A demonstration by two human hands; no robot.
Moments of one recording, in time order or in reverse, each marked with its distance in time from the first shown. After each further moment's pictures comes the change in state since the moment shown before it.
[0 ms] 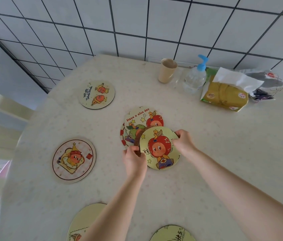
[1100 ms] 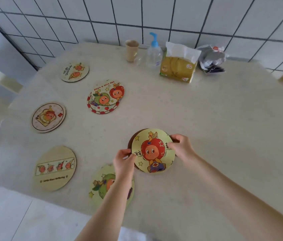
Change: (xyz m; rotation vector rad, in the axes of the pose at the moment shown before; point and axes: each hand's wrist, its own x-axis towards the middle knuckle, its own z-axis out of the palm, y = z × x) left_hand -0.215 -0.057 0.109 -0.340 0.097 -0.192; right_hand -0.117 0.197 -0.139 0.302 -0.164 -0.047
